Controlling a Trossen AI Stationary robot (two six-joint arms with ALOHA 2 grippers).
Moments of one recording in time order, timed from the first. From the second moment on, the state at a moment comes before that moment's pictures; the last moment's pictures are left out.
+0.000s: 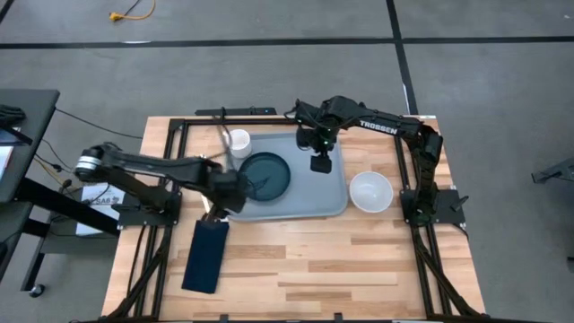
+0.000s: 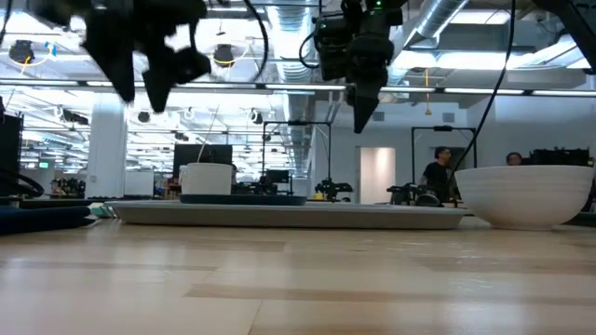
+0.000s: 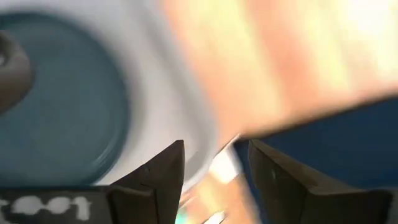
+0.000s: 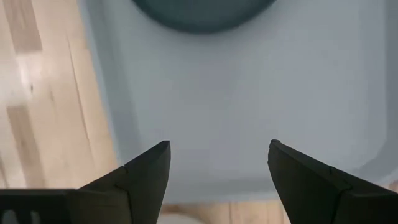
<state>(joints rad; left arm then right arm) -0.07 1.33 1.08 -1.02 0.12 0.32 -0.38 1.93 1.83 -1.34 -0.21 -0.31</state>
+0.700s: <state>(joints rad) 0.02 0.92 0.17 0.41 0.06 0.09 -0.34 1.53 1.75 -1.54 -0.15 0.02</state>
